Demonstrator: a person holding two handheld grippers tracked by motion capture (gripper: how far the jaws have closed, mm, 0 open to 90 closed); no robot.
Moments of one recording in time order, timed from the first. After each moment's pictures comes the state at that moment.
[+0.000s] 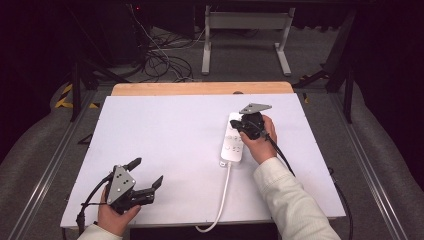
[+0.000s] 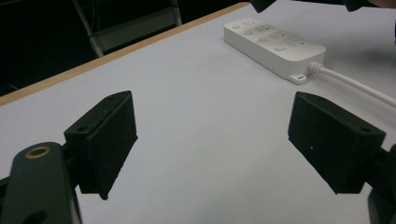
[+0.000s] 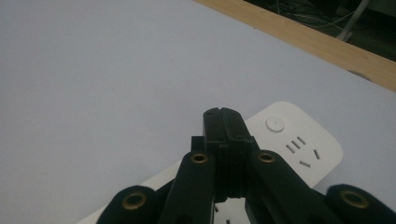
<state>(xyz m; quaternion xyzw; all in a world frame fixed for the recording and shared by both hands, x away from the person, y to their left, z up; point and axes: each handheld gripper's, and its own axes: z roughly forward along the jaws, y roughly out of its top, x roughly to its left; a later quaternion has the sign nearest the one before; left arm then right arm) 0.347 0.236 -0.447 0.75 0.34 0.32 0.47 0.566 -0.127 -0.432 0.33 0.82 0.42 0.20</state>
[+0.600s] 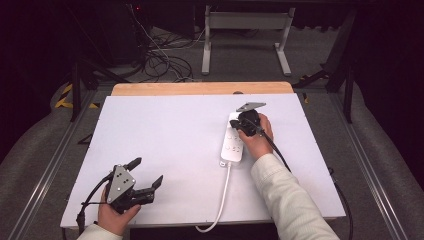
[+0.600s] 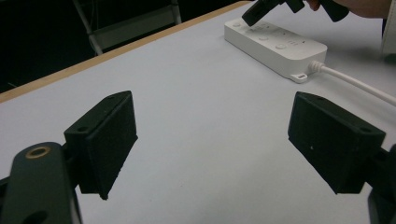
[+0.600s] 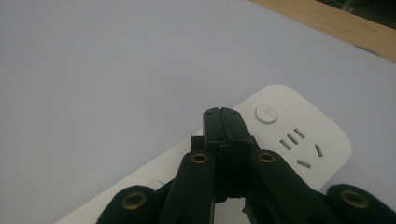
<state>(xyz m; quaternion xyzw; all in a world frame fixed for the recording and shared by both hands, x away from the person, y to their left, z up) 0.349 0.237 -0.448 0.75 0.35 0.32 0.47 0.591 -0.123 -0.454 0.35 0.83 0.39 0.18</state>
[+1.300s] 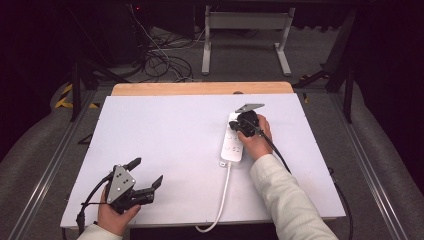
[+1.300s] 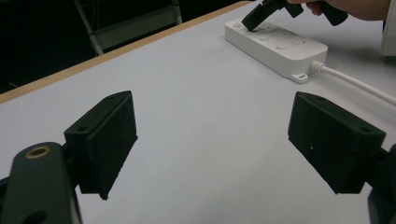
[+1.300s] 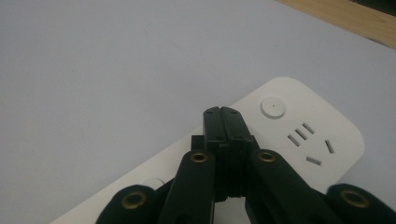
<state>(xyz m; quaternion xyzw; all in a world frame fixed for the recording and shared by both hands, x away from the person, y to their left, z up) 0.348 0.238 -0.447 0.75 0.35 0.32 0.47 0.593 -0.121 -0.460 0.36 0.83 0.38 0.18</state>
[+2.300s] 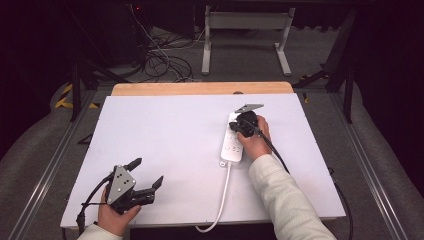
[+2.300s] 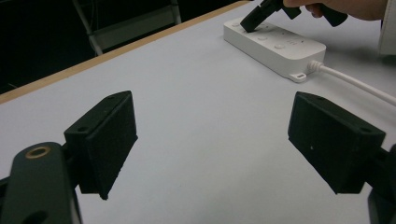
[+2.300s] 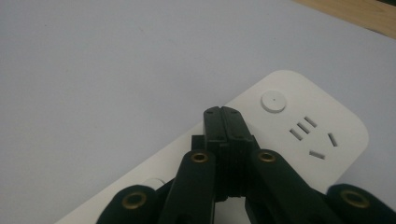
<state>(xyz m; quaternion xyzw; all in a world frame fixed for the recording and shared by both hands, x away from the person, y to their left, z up) 0.348 0.236 -0.448 0.75 0.34 0.32 0.47 0.592 -0.119 -0.462 0.37 0.83 0.37 0.18</state>
